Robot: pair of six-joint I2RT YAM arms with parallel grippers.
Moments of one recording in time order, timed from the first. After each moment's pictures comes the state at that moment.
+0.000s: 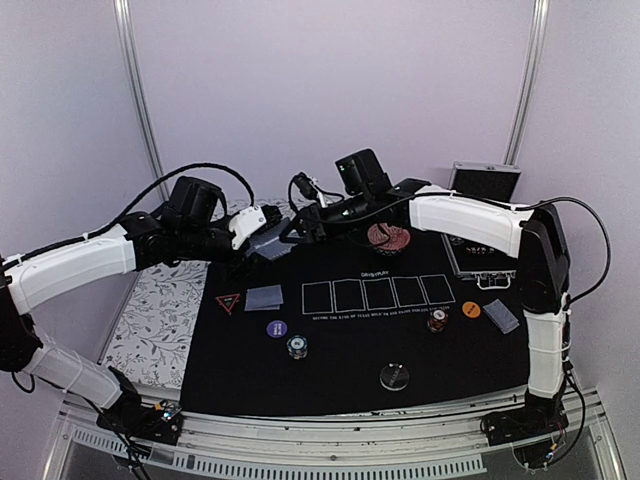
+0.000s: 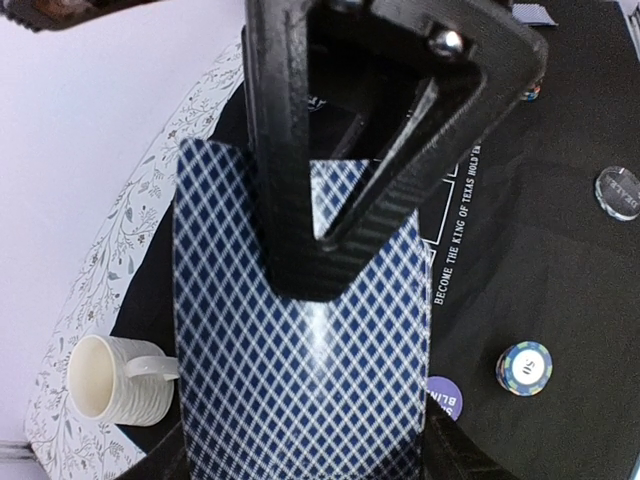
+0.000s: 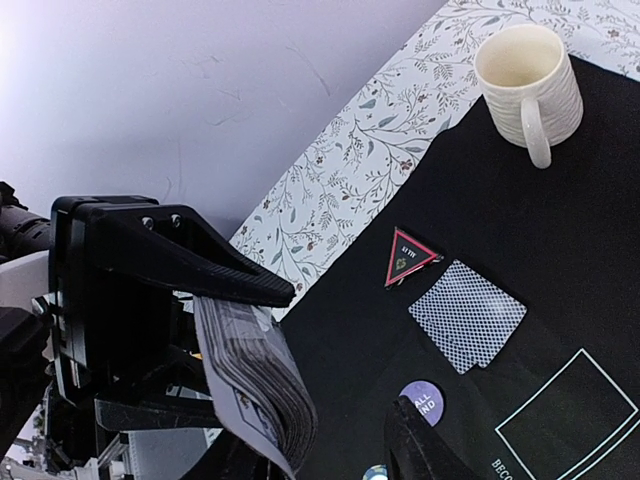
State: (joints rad) left arm -0.66 1.34 1.06 -0.38 0.14 0.49; right arm 0.81 2.09 1.85 -0.34 -0.63 0.44
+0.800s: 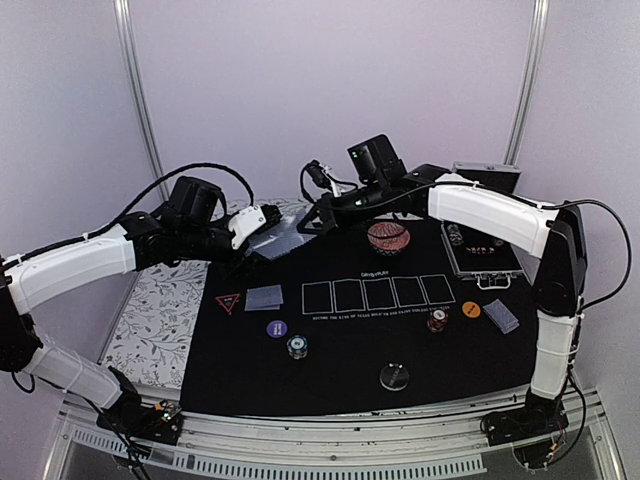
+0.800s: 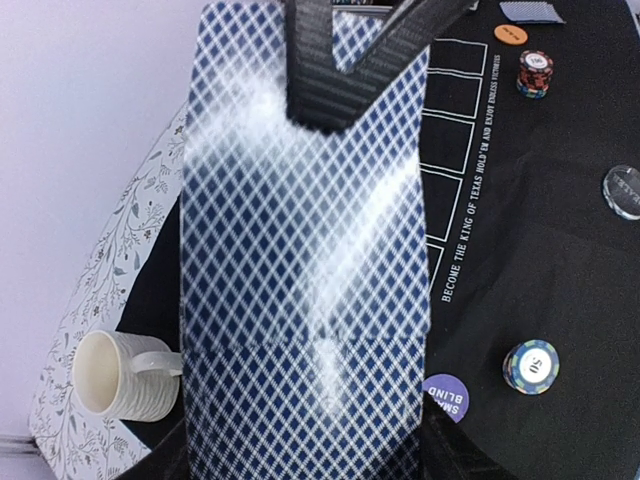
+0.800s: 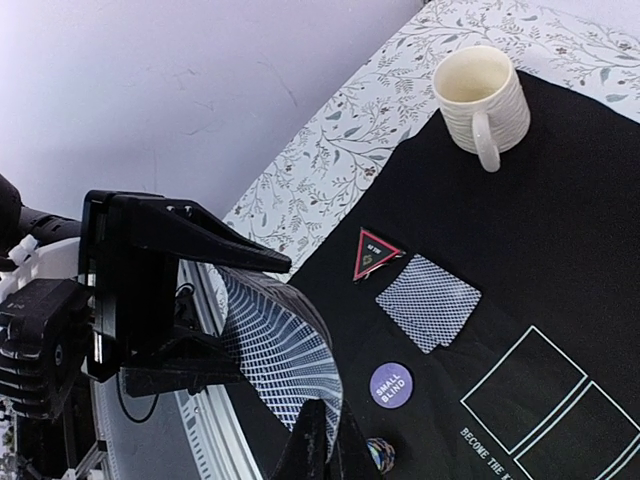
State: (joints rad) left arm -0.66 1.34 1.06 -0.38 0.12 0.49; right arm 0.80 1.99 1.84 -0.45 -0.54 0.39
